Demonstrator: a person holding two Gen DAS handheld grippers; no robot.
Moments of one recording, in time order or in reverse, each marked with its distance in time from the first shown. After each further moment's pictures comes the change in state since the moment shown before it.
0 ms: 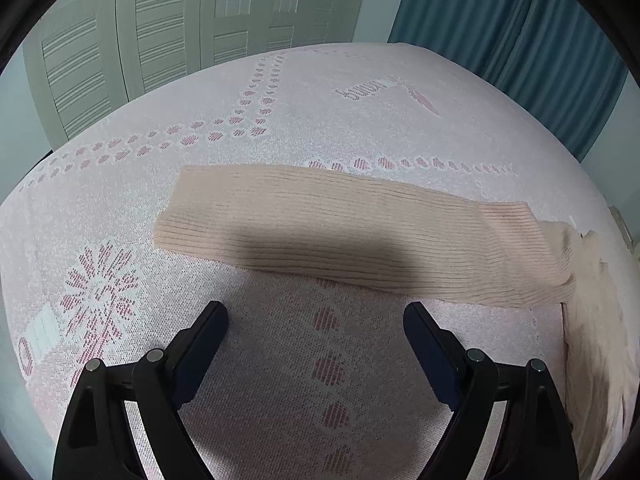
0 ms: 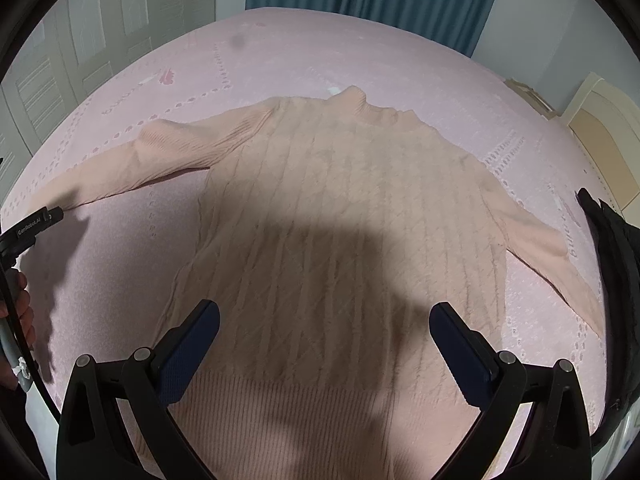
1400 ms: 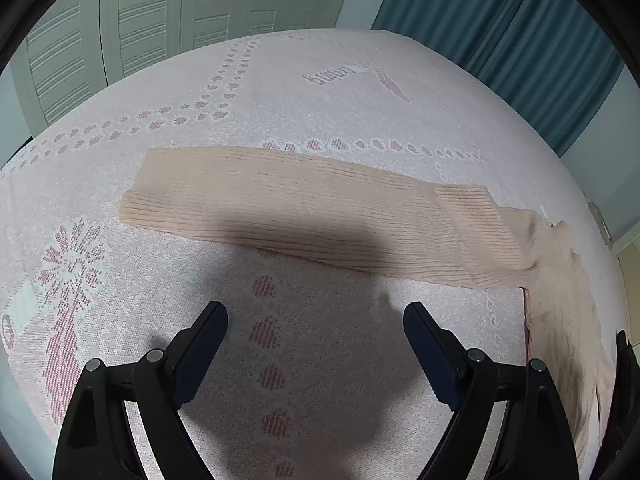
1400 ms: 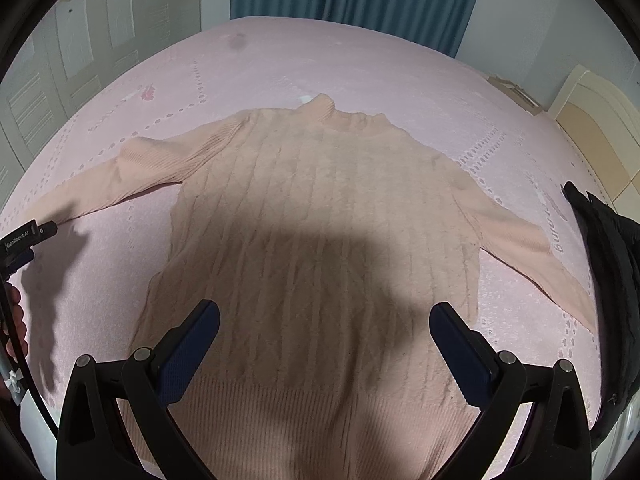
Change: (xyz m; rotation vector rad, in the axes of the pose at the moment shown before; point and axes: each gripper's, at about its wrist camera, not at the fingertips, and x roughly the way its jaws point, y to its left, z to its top) left arm -0.013 -0.018 -0.008 -0.014 0.066 -0.094; right arm -0.006 -0.030 0.001 0.040 -0.022 -0.024
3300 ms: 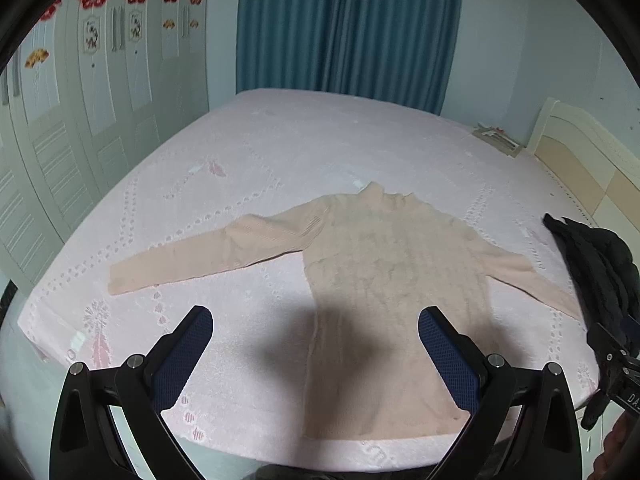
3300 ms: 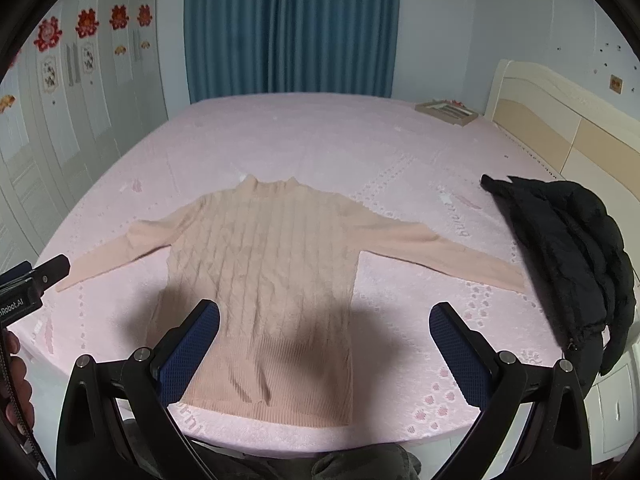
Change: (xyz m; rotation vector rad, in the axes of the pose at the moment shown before) left arm -0.236 -0.175 -0.100 0.456 -0.165 -0.136; right arm -0.165 -0.122 -0.069 0.194 -0.206 -0.038
